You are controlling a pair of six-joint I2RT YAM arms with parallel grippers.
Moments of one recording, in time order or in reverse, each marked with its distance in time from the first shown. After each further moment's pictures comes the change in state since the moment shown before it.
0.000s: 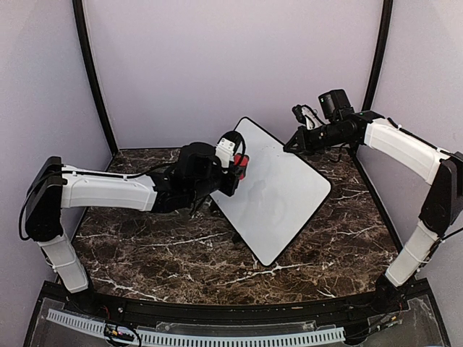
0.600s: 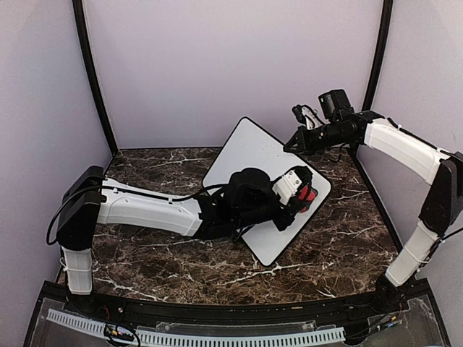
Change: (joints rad) left arm -0.233 0.250 0.245 0.079 0.190 0.153; right arm 0.000 0.000 0.000 0.000 0.000 0.000
